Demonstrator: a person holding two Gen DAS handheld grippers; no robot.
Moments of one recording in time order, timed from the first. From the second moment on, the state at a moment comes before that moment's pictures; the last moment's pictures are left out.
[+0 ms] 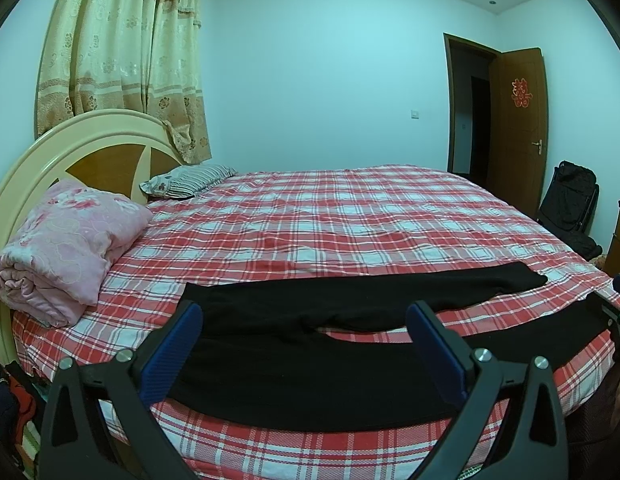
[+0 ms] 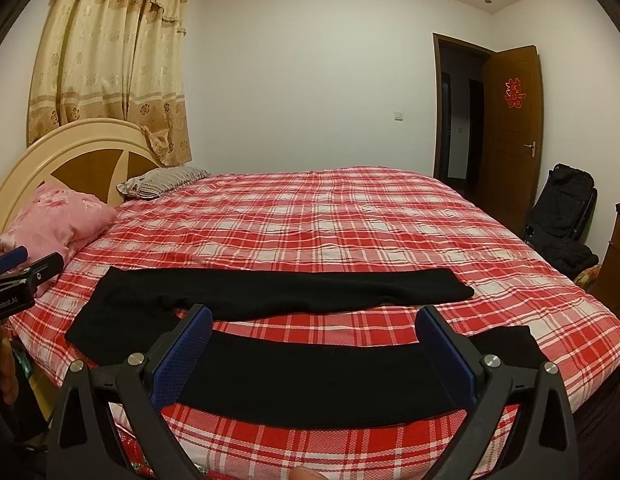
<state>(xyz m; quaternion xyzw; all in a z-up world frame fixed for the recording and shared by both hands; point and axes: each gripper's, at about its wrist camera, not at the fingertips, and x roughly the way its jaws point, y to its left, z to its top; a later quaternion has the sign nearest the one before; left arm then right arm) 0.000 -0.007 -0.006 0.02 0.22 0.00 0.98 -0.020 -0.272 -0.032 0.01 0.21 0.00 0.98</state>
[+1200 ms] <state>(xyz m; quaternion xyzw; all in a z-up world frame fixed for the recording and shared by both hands) 0.004 -0.006 -0.011 0.02 0.23 0.00 0.97 -0.018 -0.272 -0.033 0.00 0.21 0.00 0.98</state>
